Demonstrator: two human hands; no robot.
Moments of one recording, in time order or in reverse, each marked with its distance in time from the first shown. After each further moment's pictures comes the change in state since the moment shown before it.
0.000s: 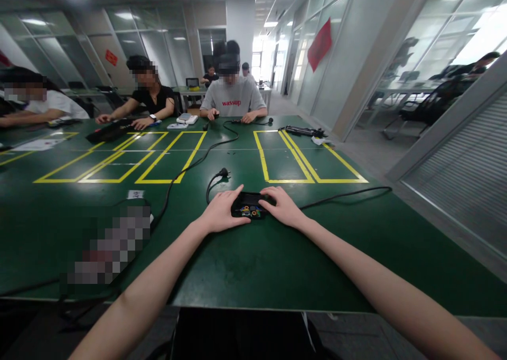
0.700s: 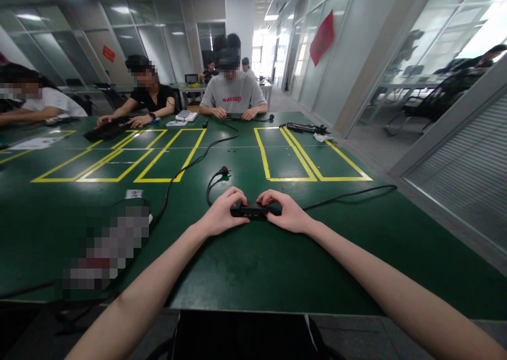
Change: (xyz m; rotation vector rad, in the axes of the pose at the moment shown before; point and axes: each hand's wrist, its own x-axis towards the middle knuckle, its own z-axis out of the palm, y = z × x) left_hand -0.005 0.018 -0.010 -0.239 0.085 0.123; right_hand -0.015 -0.029 -0.022 0.339 -0.118 -0.202
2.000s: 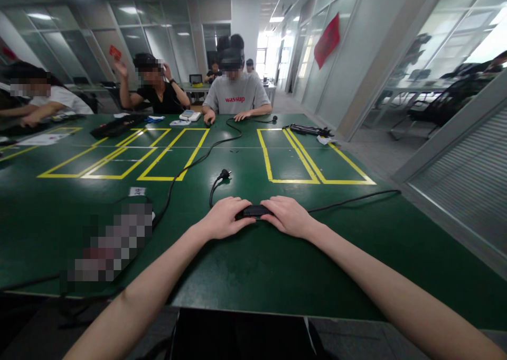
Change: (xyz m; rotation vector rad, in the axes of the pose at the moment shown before) left_hand -0.002 0.012 -0.002 0.339 -0.187 0.030; right_hand 0.000 0.000 -0.001 -0.687 -0.212 -0.147
